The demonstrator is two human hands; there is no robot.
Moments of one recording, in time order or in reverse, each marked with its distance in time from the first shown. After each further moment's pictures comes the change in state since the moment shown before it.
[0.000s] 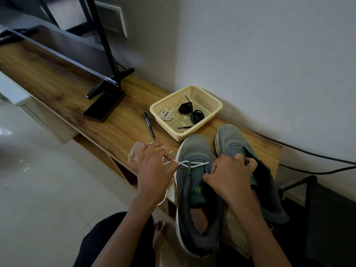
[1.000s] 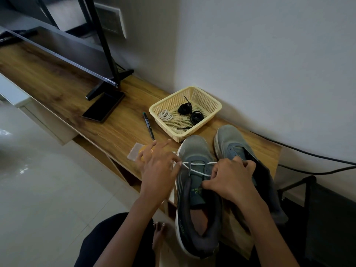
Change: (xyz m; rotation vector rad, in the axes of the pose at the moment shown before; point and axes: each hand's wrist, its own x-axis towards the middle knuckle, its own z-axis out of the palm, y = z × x) left_hand -0.001 0.007 0.004 0.103 -0.022 0.146; right_hand 0.001 0.008 -0.006 -0.006 -0.142 -0.089
